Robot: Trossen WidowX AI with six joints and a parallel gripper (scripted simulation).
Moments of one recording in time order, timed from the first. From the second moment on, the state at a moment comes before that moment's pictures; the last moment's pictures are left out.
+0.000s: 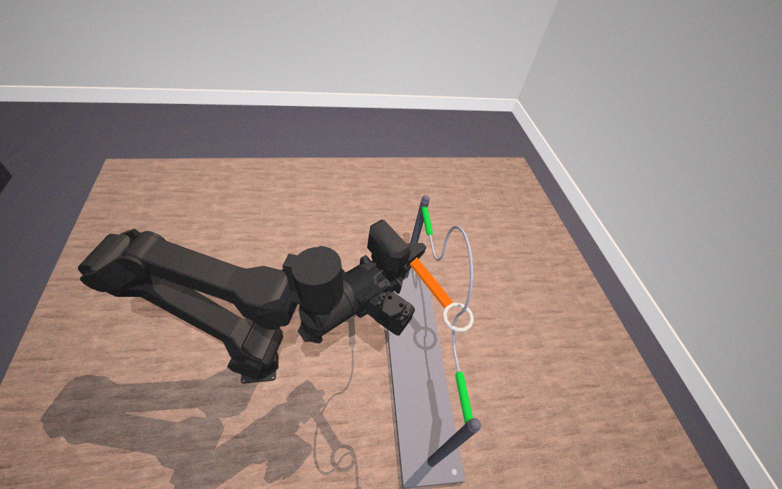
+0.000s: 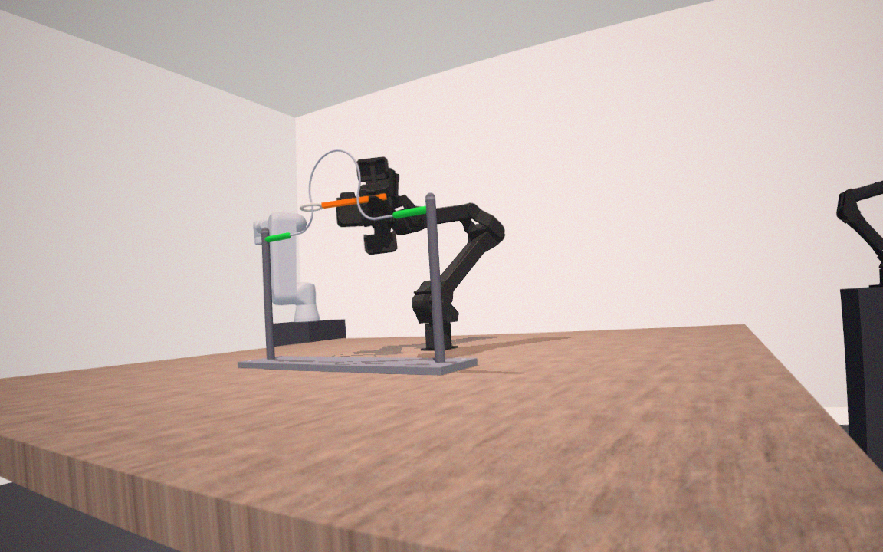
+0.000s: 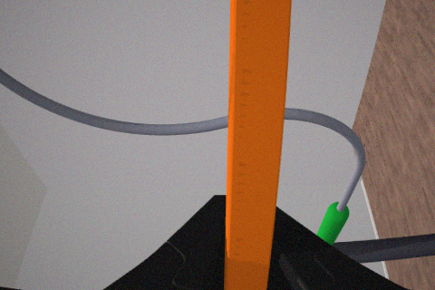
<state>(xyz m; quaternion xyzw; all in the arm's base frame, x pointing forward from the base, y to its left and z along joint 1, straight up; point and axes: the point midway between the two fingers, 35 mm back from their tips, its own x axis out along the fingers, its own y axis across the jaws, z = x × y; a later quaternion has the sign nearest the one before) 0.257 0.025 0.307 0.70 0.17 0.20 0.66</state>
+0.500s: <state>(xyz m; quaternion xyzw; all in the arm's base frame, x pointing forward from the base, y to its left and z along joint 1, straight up) 0.257 0.021 0.329 0.73 0.16 0.20 0.63</state>
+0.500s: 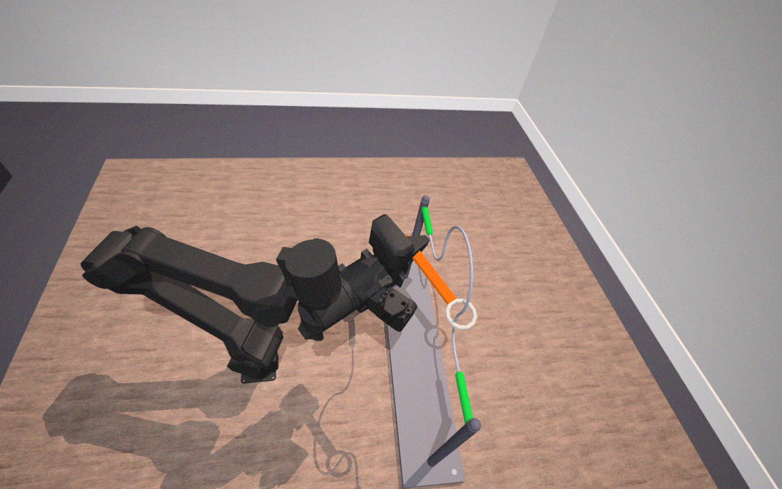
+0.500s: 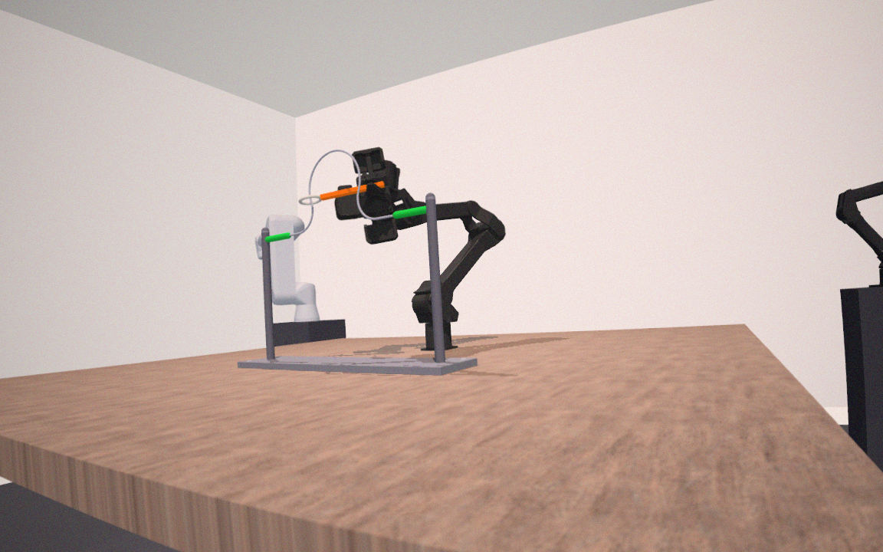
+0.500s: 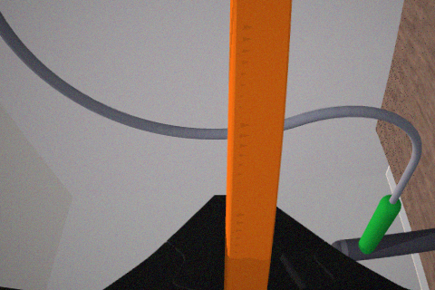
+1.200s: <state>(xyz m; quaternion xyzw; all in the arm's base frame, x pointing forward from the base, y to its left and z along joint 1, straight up) 0.256 0.020 0.327 0.66 0.19 0.18 0.71</state>
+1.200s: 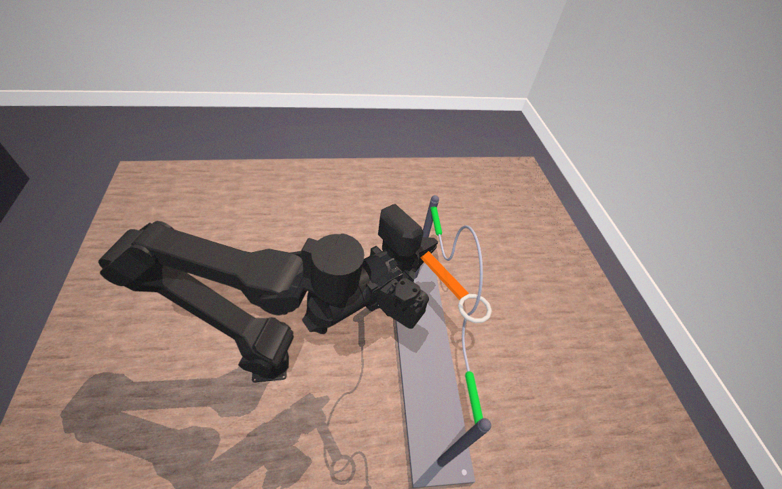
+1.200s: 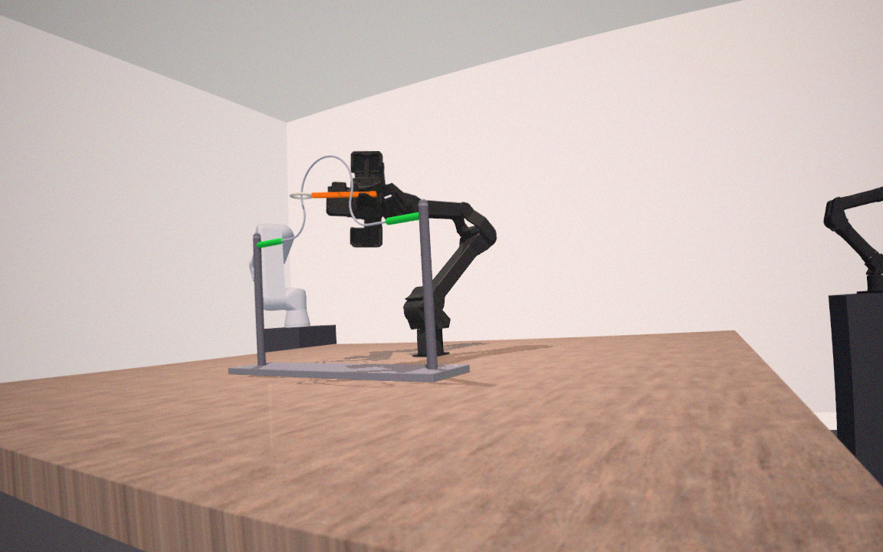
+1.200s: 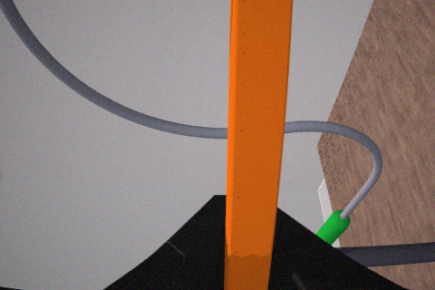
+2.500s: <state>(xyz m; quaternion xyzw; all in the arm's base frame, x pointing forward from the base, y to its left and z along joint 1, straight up) 0.255 0.012 0.307 0.42 0.25 0.09 0.87</state>
